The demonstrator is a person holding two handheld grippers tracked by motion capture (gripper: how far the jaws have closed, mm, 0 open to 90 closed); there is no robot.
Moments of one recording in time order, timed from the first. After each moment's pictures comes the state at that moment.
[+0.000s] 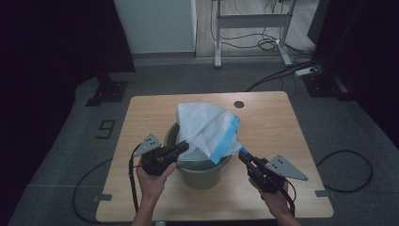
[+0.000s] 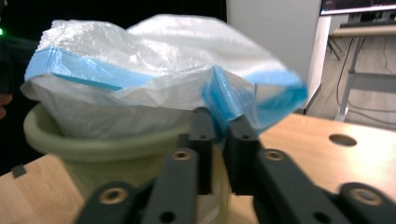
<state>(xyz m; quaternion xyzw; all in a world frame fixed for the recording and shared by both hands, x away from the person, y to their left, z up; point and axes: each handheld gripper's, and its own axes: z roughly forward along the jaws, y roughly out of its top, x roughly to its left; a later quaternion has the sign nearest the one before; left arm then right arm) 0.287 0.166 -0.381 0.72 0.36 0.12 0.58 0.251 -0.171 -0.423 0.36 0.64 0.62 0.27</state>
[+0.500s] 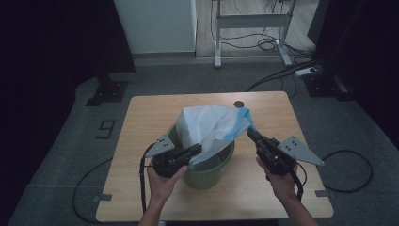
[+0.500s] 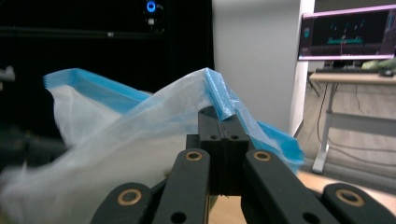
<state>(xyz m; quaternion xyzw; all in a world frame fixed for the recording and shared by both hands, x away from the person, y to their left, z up) 0.282 0.131 -0.376 0.75 0.30 0.10 0.58 0.268 -0.182 -0.360 0.34 0.60 0.65 0.32</state>
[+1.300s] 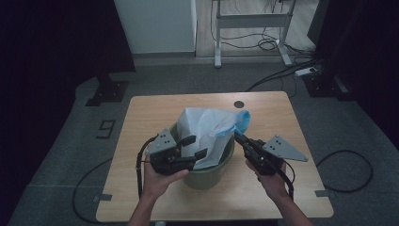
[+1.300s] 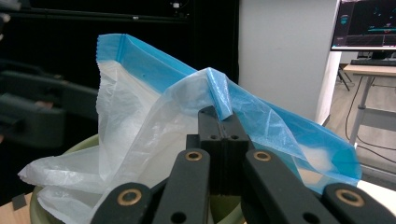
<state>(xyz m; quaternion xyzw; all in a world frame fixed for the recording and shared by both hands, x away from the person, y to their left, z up) 0.283 0.131 -0.336 0.78 0.26 0.13 0.56 0.273 -0.158 -0.372 0.31 0.64 0.64 0.28</state>
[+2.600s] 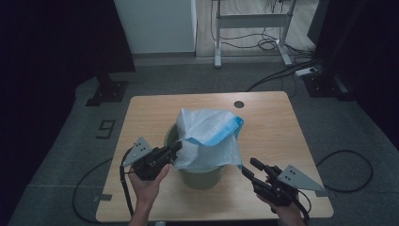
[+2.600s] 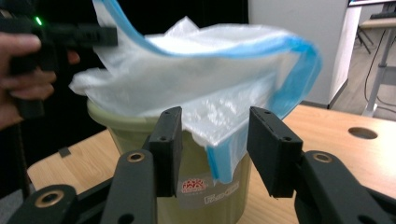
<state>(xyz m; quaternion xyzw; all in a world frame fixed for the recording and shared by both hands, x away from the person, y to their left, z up) 0.266 0.180 -0.370 0.69 0.34 0.18 0.61 0.216 -0.194 -0.413 0.34 0.66 0.63 0.23</state>
